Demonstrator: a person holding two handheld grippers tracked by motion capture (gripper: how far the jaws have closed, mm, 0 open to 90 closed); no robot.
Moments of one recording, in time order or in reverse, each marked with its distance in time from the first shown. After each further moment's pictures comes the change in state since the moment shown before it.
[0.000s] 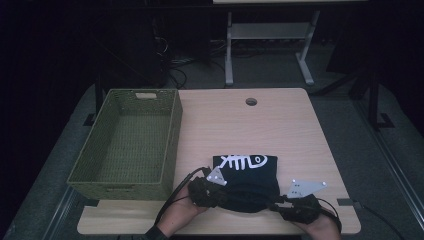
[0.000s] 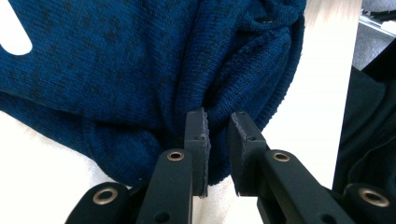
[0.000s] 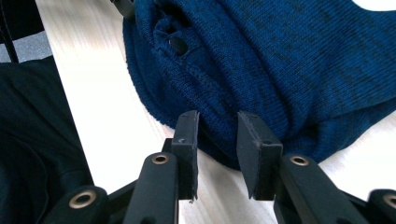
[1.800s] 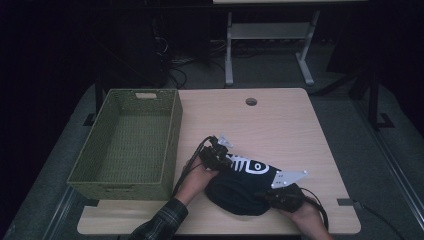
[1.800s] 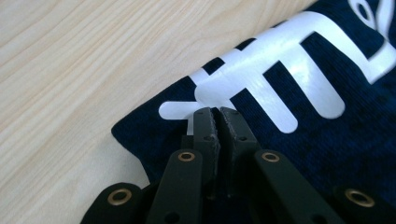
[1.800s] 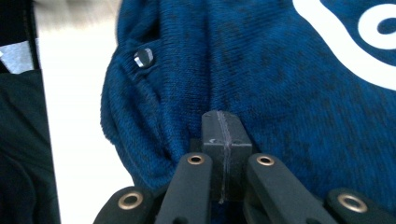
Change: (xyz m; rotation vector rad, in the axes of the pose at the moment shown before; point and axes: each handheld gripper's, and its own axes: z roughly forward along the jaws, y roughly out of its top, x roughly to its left) left arm 0.078 0.053 0.030 -0.041 0.161 -0.125; right arm -0.009 0.024 0.035 0.010 0.072 -0.024
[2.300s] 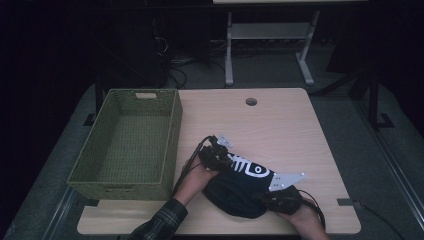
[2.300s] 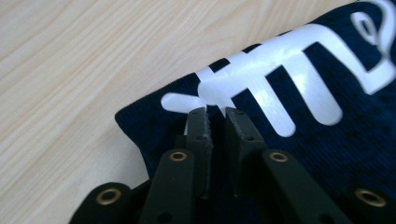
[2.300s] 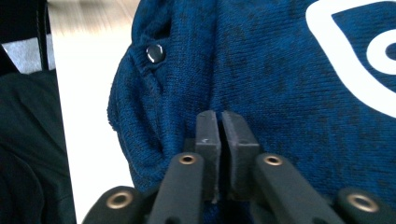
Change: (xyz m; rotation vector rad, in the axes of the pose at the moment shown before) left arm -0.002 0.000 -0.010 -0.025 -0.005 0.009; right arm 0.009 0.003 0.001 -0.009 0.011 -0.022
